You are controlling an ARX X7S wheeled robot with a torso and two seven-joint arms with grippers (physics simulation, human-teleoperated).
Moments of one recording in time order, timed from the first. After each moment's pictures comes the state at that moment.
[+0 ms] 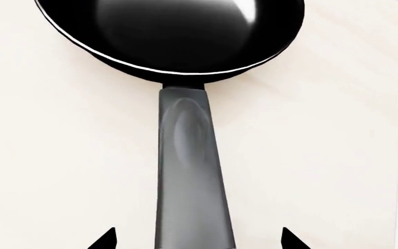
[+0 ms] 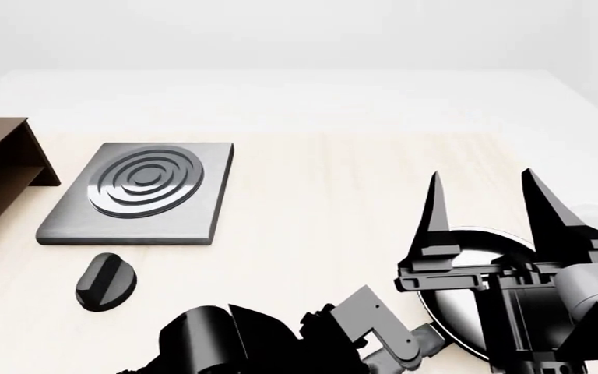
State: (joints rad) left arm -0.77 -0.17 0.89 0.12 -0.97 -1.17 -0.07; right arm 0.07 0.35 -0.06 -0.89 0.34 0.43 0.30
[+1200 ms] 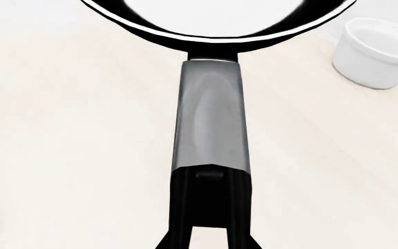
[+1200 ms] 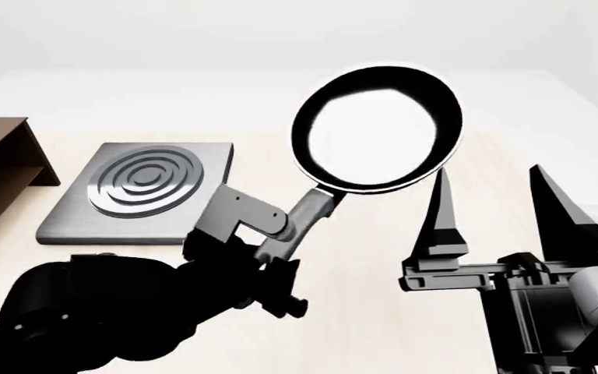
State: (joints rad) left arm -0.79 -0.44 0.43 0.31 -1.34 -1.24 -0.48; right arm 0.07 0.38 -0.06 -0.90 0.38 0.41 0.34
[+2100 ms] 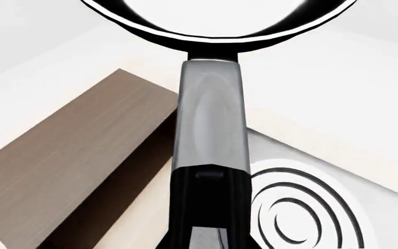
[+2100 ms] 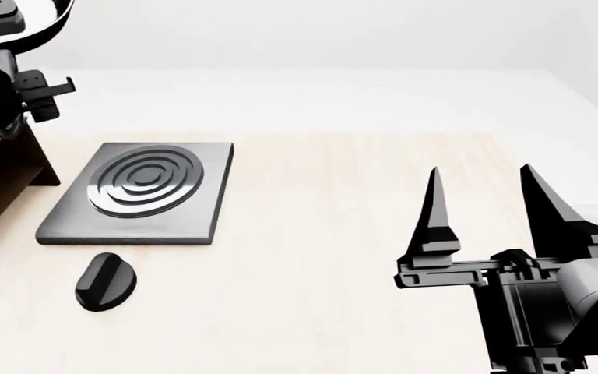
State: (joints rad) left arm -1.71 -0.43 0.39 -1.24 -0.56 -0.91 -0.38; right arm 0.09 0.40 -0.09 -0.87 0.40 0.40 0.35
